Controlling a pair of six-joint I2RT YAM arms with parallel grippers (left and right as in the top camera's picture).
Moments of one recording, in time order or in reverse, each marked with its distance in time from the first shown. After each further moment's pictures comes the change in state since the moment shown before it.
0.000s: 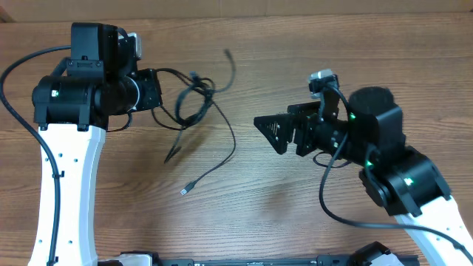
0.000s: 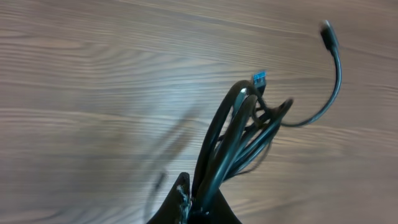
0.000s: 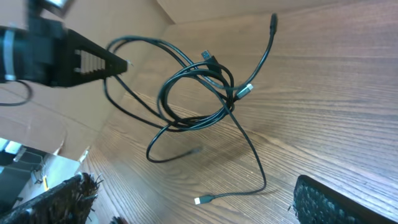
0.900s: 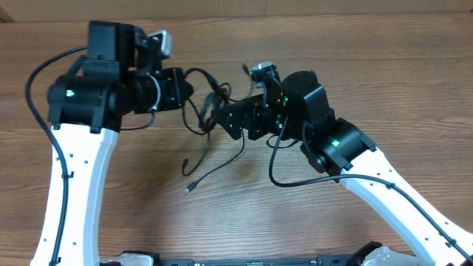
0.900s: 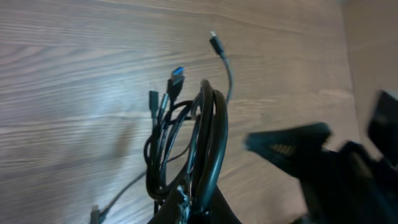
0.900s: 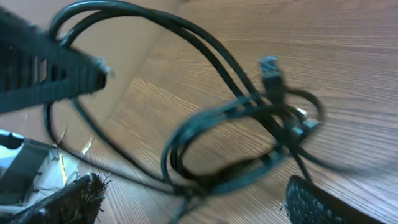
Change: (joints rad) left arm -0.101 0.000 0.000 0.048 0.237 -0.042; right arm 0.150 0.310 0.000 0.306 0.031 0.058
